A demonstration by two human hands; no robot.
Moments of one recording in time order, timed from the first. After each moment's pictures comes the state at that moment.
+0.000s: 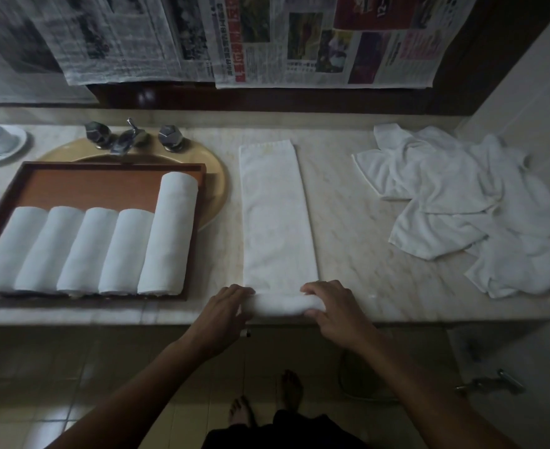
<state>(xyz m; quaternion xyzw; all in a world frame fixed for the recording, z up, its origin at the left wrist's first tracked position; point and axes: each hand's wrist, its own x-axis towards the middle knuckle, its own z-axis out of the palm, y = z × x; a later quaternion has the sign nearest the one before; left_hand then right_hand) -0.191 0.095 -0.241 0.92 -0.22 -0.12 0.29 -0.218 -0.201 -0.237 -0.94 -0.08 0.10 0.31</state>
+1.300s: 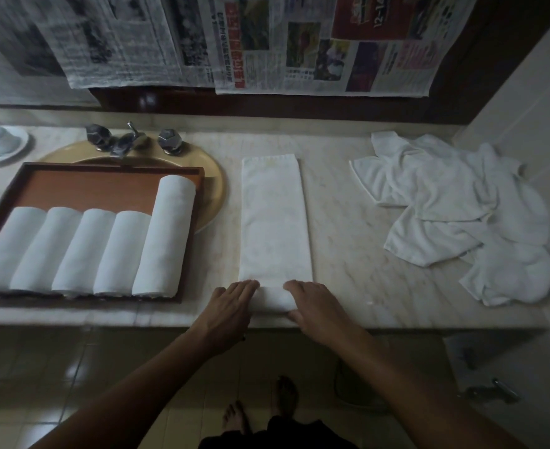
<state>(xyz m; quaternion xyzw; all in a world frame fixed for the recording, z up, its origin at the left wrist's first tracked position) -0.182 0.071 -0.242 0.94 -0.28 -0.10 0.16 -0.199 -0.170 -0.219 -0.97 -0.15 0.11 0.15</state>
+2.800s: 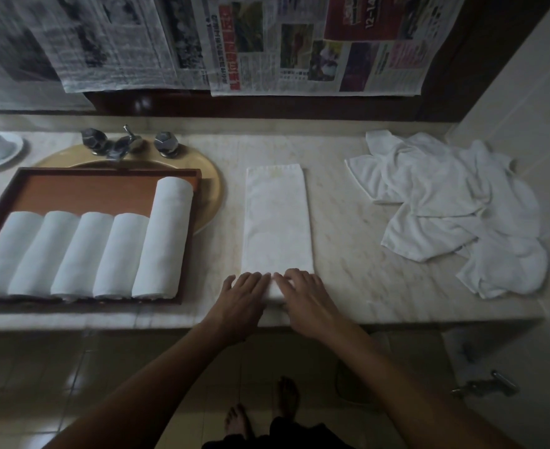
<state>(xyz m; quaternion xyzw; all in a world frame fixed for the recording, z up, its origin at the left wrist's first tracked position) -0.171 0.050 -0.242 0.95 -0.30 -0.08 0.09 -0.194 -0.154 -0.230 -0.98 -0.17 0.08 0.10</state>
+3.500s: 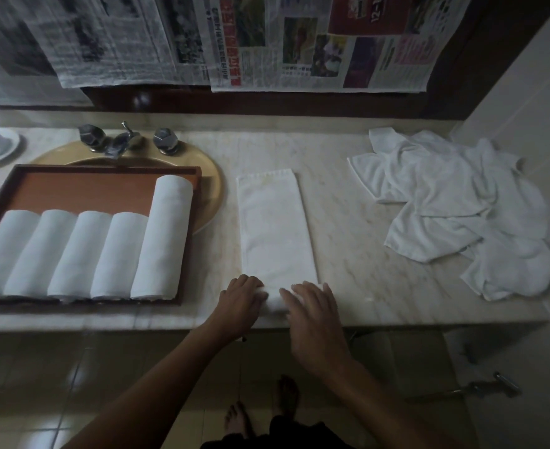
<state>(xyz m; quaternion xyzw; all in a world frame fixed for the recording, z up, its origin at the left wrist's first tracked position) -0.167 0.046 -0.237 0.93 -0.12 -0.21 0.28 -0.246 -0.144 -0.226 -0.98 -0.09 -0.05 0.17</state>
